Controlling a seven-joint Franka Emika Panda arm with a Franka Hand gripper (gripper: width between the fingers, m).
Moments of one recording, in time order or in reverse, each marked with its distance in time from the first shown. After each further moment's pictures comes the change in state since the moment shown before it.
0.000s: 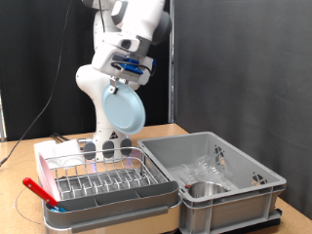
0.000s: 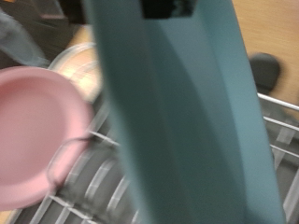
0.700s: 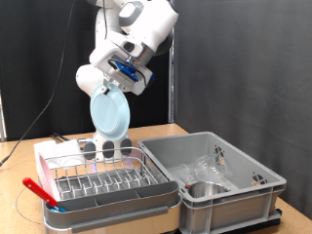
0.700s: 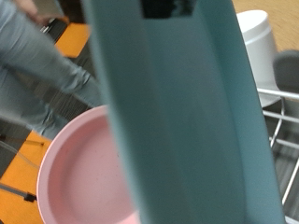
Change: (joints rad) arm -0.063 0.066 0.091 0.019 -0.220 -0.023 0.209
